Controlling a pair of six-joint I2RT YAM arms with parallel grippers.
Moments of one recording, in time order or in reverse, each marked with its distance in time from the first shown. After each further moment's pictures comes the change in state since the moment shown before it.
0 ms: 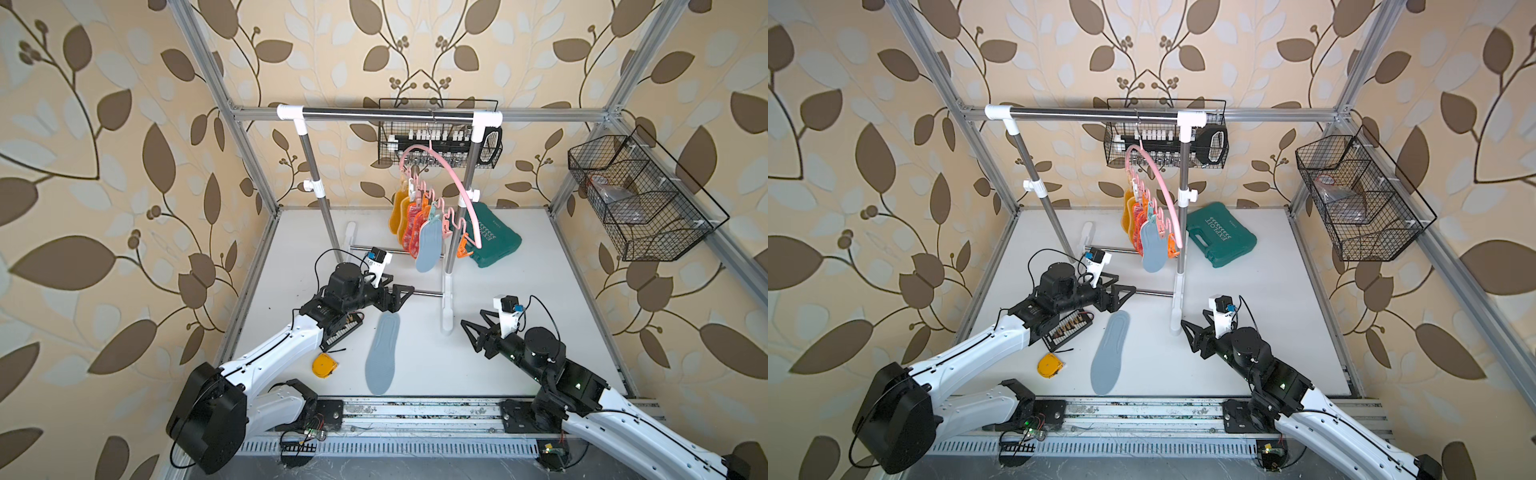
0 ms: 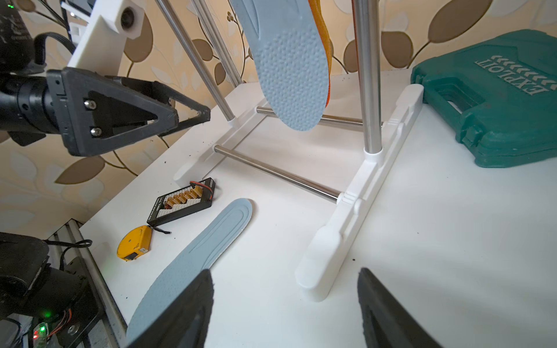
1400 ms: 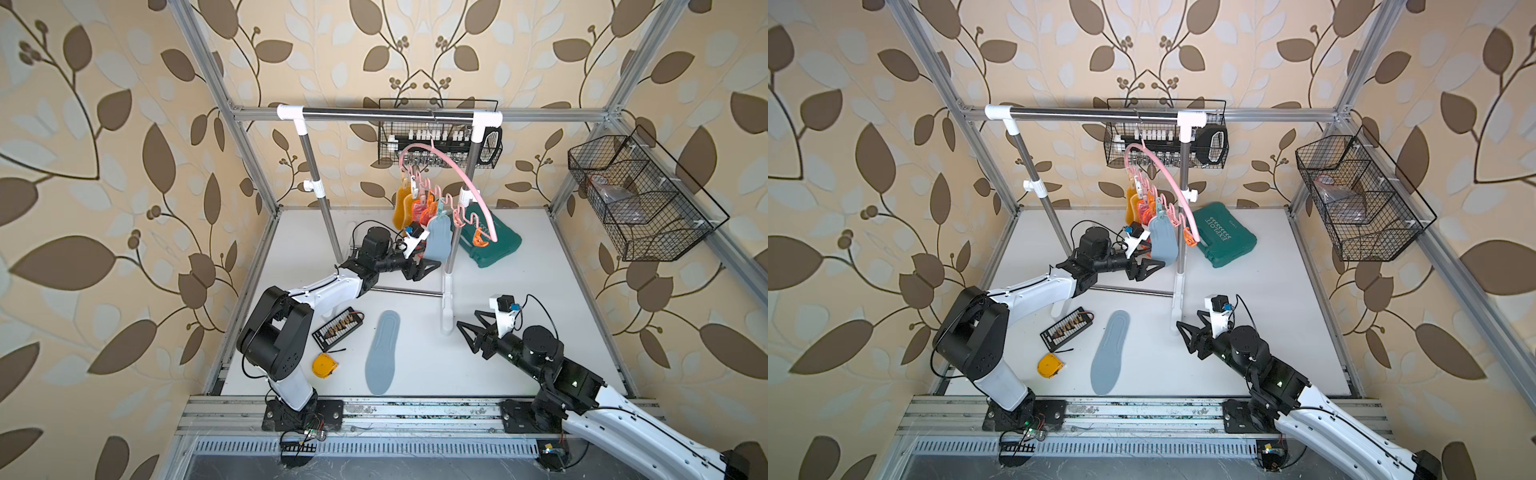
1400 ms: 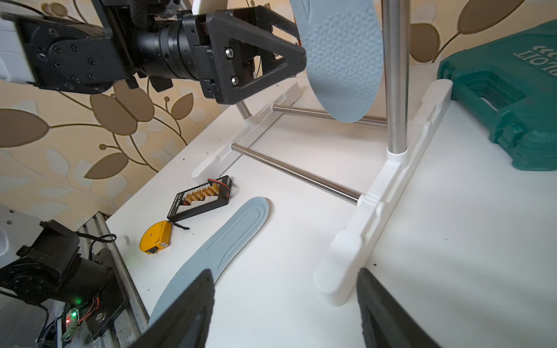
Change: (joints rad) left arm 0.000 0.508 0.398 0.211 0.236 0.299; right arm 0.000 0.037 -0.002 0.061 -0.066 0.023
